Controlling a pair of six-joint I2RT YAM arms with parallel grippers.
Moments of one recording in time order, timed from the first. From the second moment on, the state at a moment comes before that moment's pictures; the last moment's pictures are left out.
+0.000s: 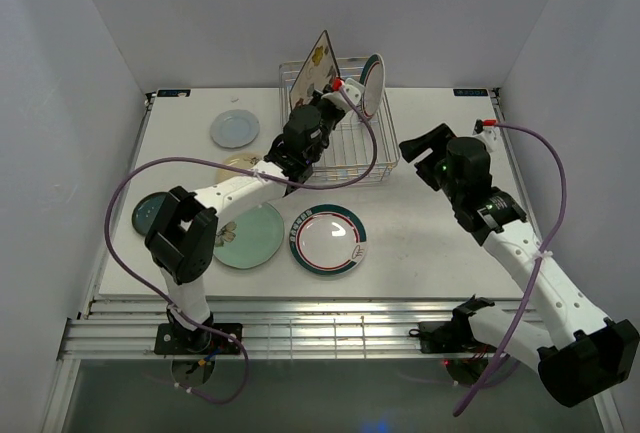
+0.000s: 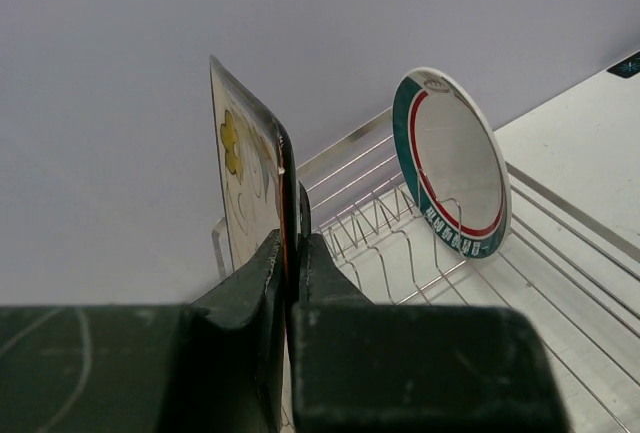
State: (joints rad) left arm -0.72 1.80 1.38 0.58 -0.36 0.52; right arm 0.42 1.00 0.95 -0.31 0.22 0.97
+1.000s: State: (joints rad) left arm -0.46 1.83 1.38 0.68 -0.07 0.30; right arm 0.42 0.98 0.68 0.02 0.19 0.88
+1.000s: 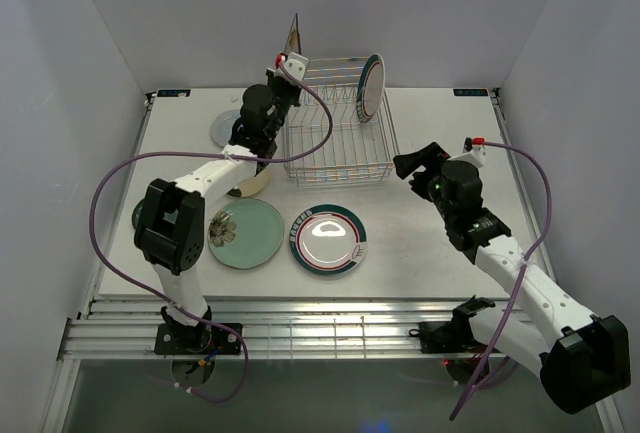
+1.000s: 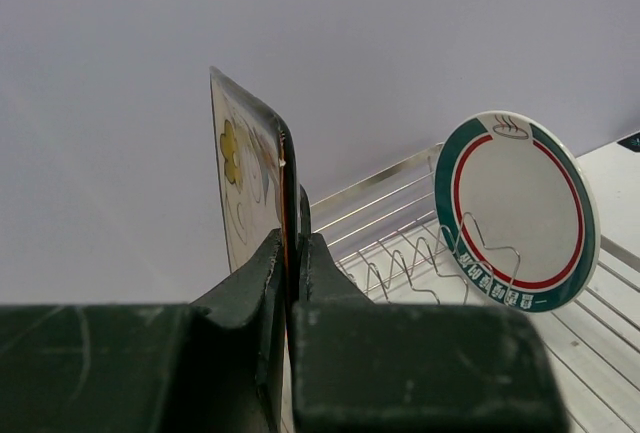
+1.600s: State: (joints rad) left arm -0.45 1.98 1.47 0.69 0.02 0.27; right arm 0.42 0.92 0.64 0.05 0.22 0.86
